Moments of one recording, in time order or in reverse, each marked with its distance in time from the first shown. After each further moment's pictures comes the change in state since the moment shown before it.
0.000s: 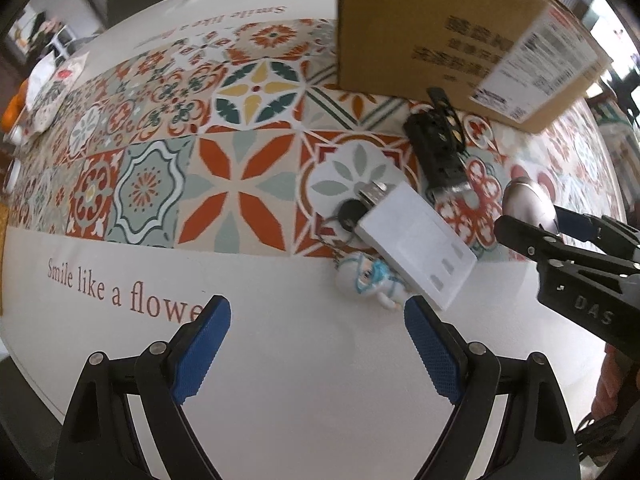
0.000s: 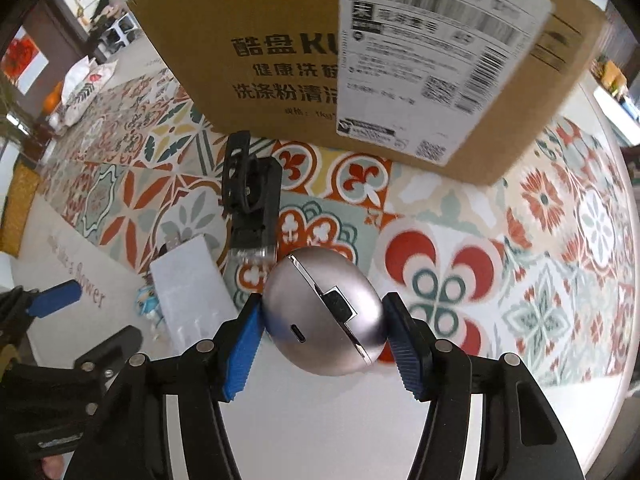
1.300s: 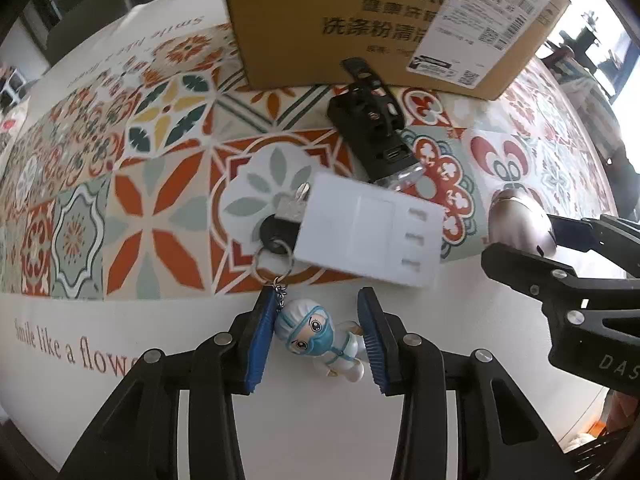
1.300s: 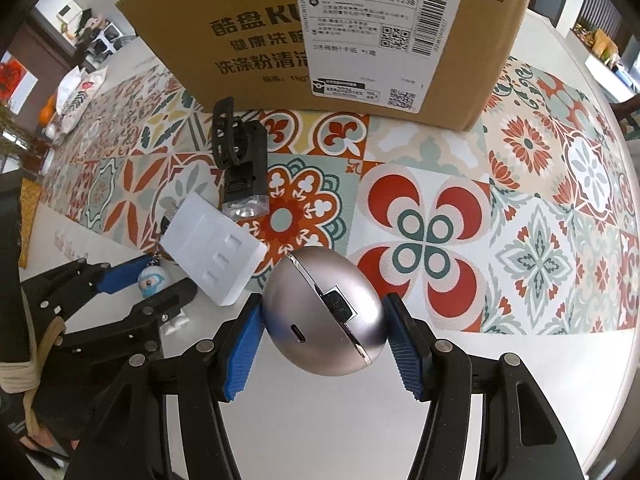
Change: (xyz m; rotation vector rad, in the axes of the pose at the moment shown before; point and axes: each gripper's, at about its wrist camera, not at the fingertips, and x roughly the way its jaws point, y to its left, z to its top) left arm 0.030 -0.043 0.011 0.153 -0.032 -0.103; right arm -0.005 -0.014 -0.024 0.065 0.043 0.021
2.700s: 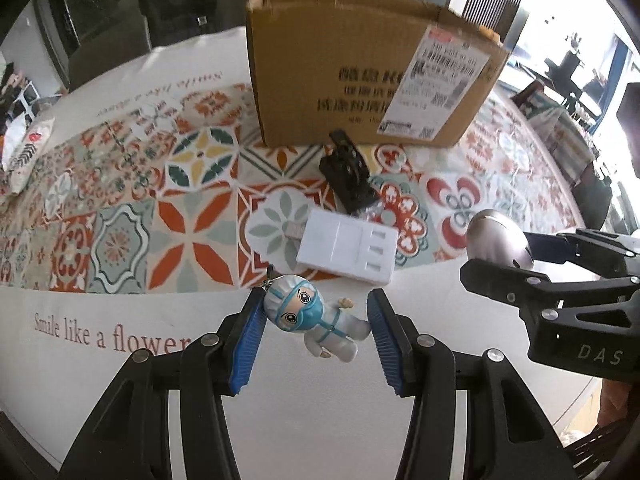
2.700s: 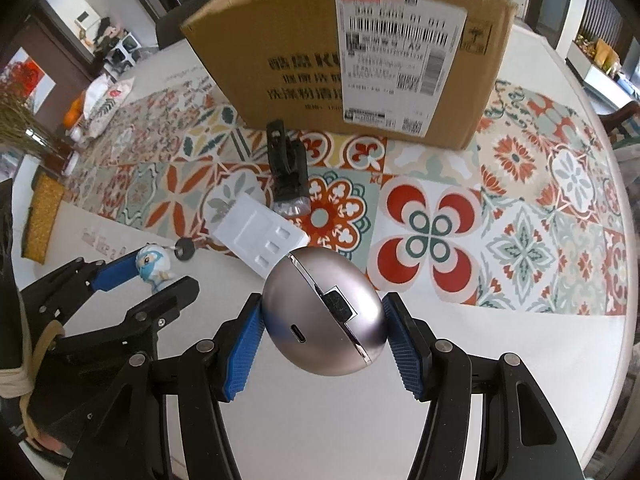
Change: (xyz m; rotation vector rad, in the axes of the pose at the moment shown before) left arm -0.078 0.008 -0.029 -0.002 -0.191 -0.021; right arm -0.054 0.013 -0.018 -0.014 -0.072 0.040
